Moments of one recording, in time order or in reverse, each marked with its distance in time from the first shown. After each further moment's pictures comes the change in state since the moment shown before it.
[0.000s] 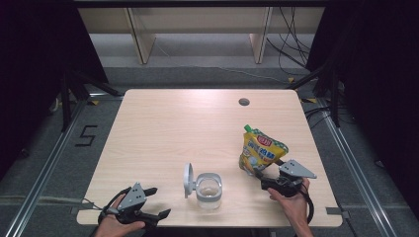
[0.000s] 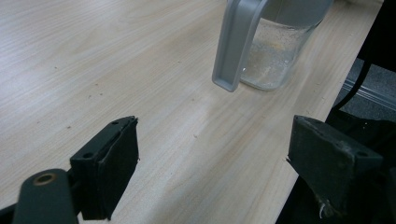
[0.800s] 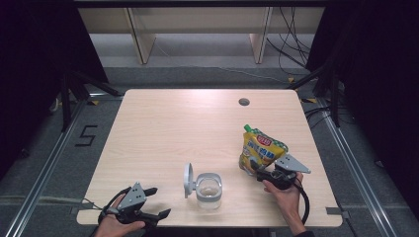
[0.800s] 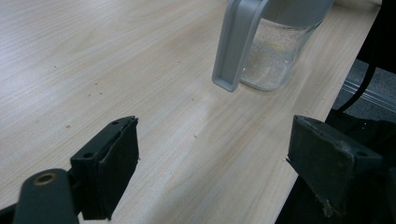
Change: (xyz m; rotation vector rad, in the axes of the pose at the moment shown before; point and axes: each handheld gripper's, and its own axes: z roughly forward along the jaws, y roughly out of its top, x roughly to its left) left arm -0.001 -0.001 0.001 0.005 -0.010 -0.040; right arm -0.006 0.004 0.024 -0.098 -0.042 -0.044
